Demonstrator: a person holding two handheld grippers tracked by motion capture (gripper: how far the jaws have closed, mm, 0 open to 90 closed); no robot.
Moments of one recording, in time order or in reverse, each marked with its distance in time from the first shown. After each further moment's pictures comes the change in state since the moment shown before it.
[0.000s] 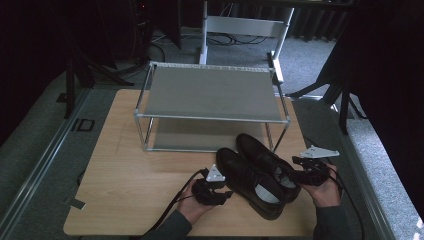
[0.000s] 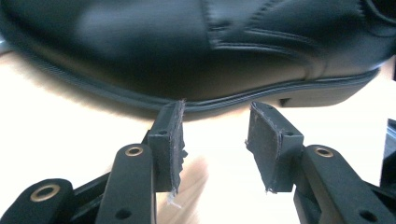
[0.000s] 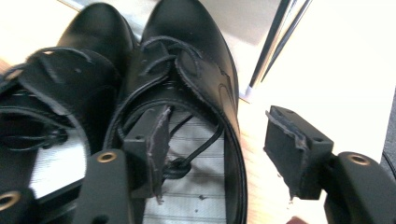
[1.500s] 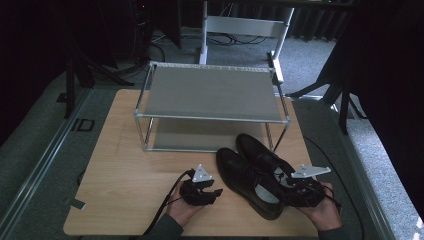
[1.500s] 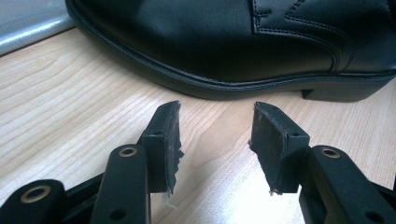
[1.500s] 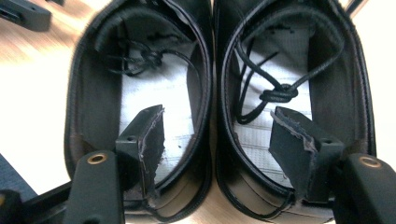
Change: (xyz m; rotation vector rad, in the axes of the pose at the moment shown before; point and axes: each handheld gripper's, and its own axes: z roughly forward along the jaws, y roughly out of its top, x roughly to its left) left arm 0.006 -0.016 -0.013 -0.033 0.045 -0.057; right arm 0.045 -0.022 -0.013 0.162 0.098 -0.039
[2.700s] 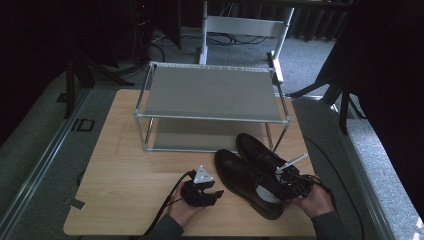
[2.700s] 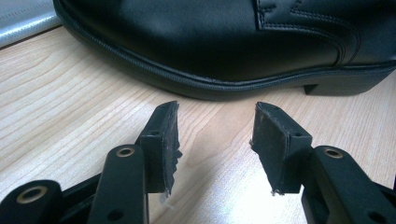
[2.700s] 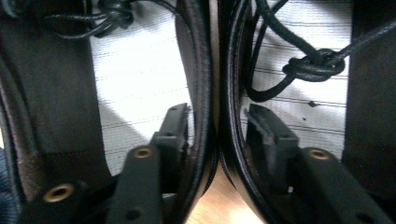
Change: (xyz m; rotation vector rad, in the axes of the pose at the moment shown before) left arm -0.001 -0.001 0.003 0.008 -0.006 0.008; right arm -0.005 0.026 0.032 0.345 0.027 0.046
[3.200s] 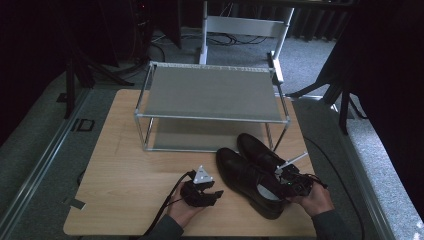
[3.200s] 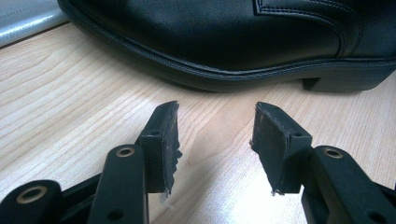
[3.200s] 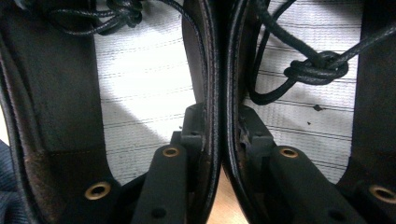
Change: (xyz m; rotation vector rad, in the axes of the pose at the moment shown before) left arm 0.000 -0.001 0.000 0.001 0.004 -0.001; right arm -0.002 0.002 0.000 0.002 0.017 0.012
